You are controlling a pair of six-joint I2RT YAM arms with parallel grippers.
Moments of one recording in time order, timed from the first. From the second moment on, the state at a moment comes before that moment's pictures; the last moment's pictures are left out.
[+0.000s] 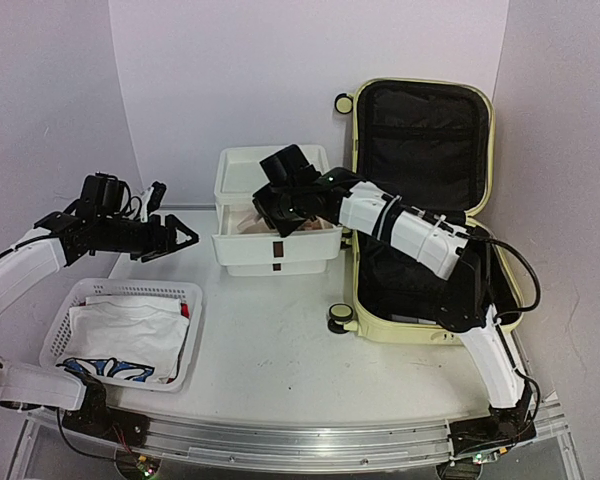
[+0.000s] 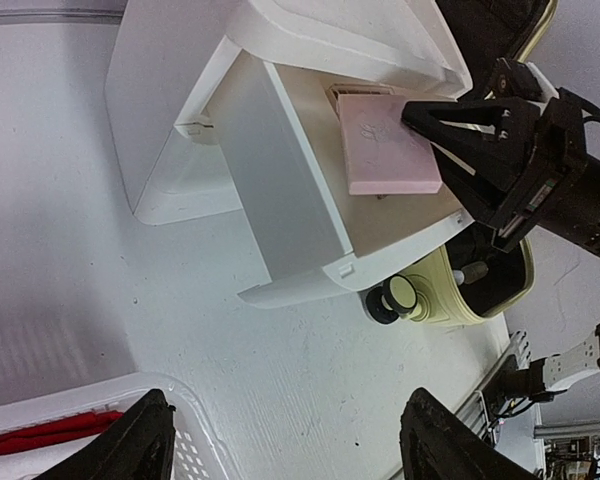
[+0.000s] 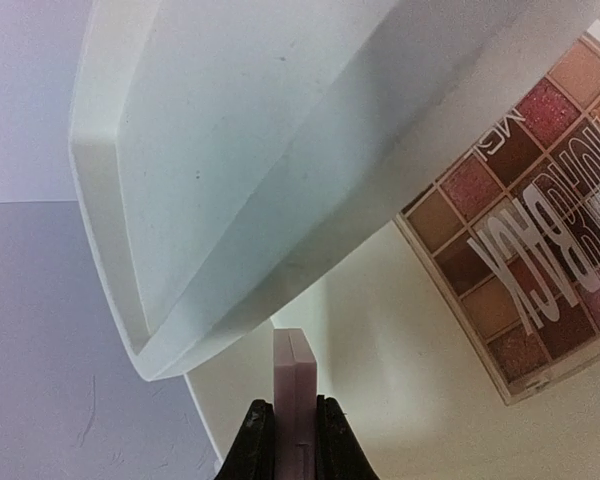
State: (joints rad) left arm -0.32 1.13 1.00 -0.49 0.47 -0.40; right arm 0.93 2.34 2.38 -0.67 0.26 1.46
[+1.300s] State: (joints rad) left arm -0.32 1.12 0.98 -0.50 0.47 -0.42; right arm 0.93 2.36 2.51 -0.74 0.16 0.93
